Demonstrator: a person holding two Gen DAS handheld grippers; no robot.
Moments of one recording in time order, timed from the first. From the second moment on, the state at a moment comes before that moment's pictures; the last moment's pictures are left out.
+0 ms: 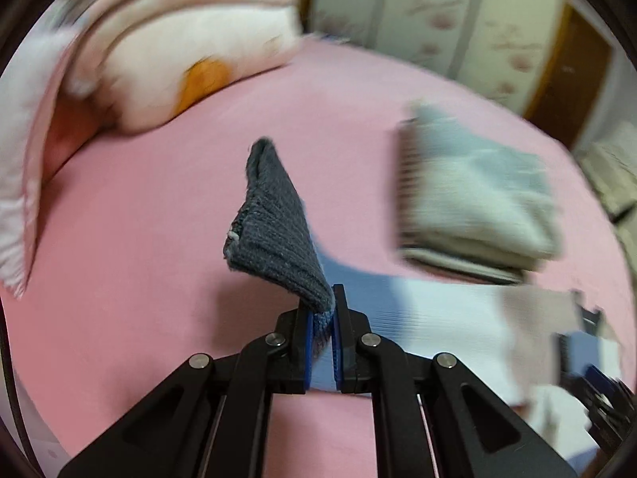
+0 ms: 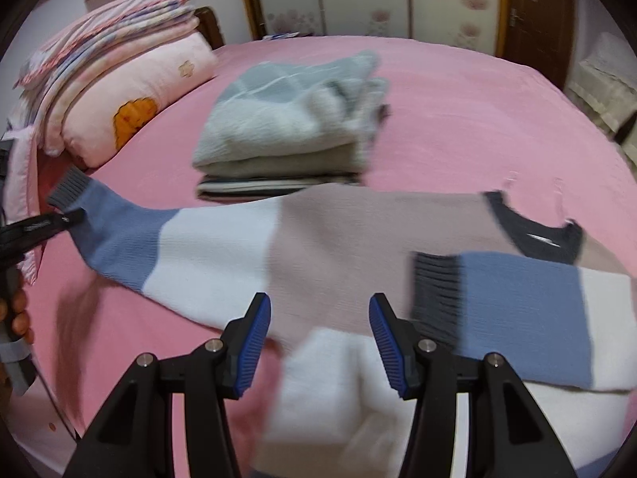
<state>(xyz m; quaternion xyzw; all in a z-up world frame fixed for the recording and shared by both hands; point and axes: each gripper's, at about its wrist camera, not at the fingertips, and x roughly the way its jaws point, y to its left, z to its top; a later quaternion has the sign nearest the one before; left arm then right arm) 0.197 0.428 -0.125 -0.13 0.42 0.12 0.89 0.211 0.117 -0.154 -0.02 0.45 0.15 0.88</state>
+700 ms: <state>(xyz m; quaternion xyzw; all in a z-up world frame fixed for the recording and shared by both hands) 0.159 0.068 -0.142 -0.01 0.45 -0.15 0.88 0.145 -0.137 -0.153 0.08 0.45 0.01 0.89</state>
